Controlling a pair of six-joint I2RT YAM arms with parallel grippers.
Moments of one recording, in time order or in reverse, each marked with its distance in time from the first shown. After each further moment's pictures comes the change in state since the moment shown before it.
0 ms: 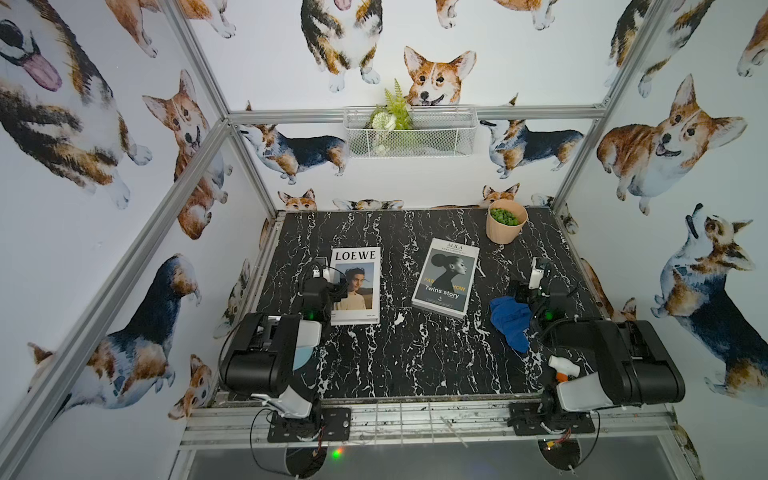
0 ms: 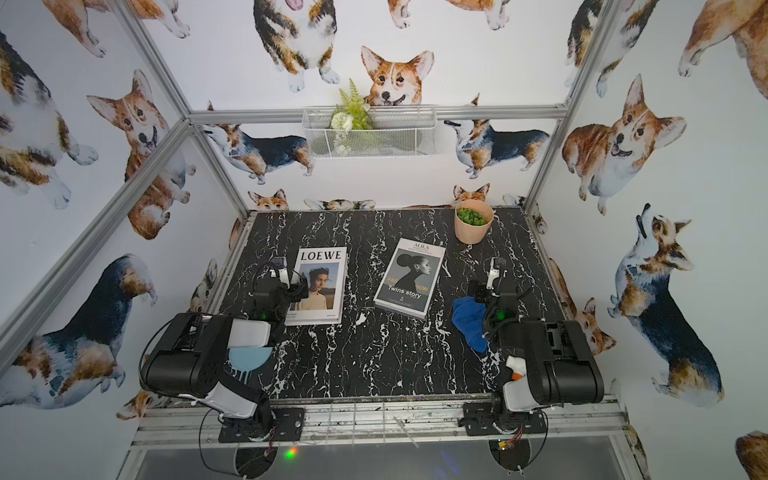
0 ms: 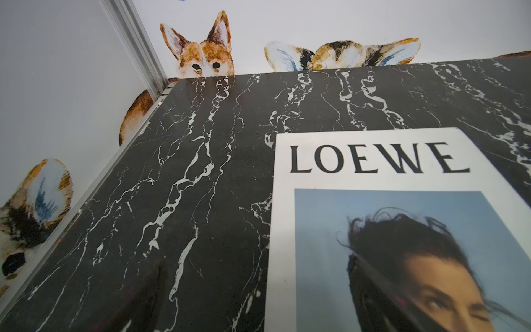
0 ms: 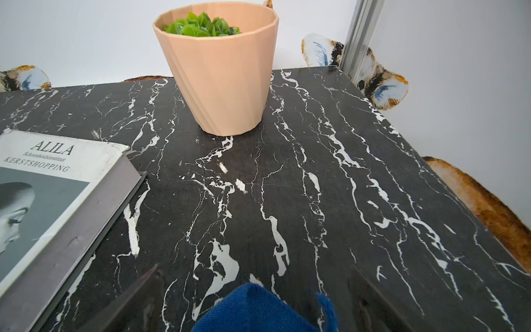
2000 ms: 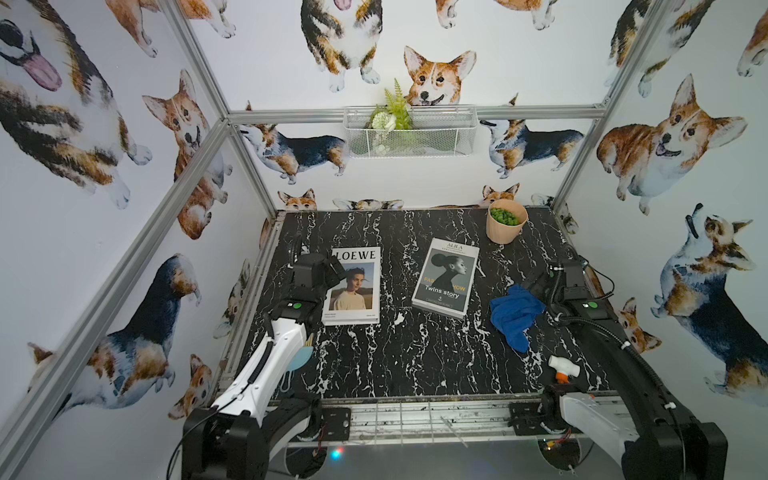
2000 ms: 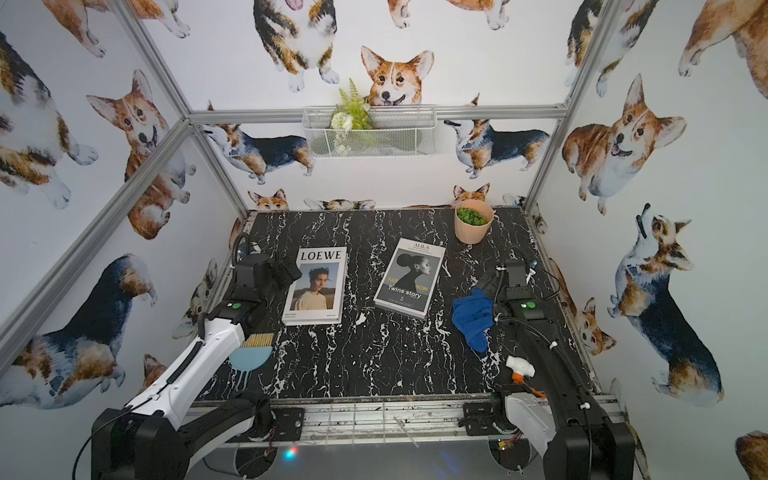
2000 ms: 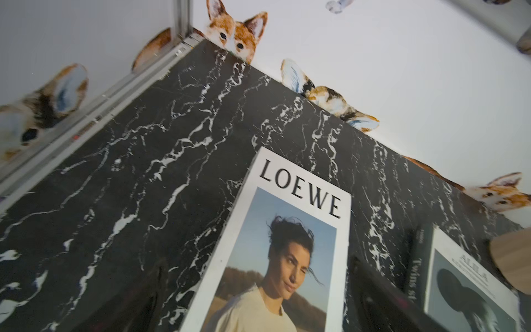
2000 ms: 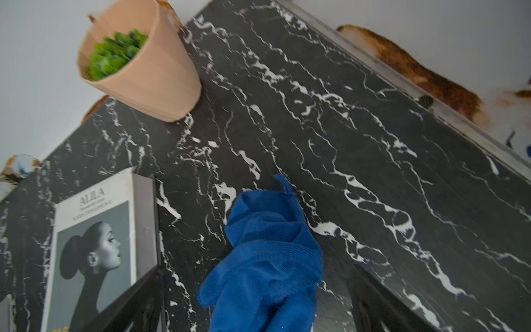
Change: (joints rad) left arm -0.088 -0.481 0.359 -1.040 0.006 -0.604; right arm 0.065 -0.459 0.420 -1.327 0.149 0.657
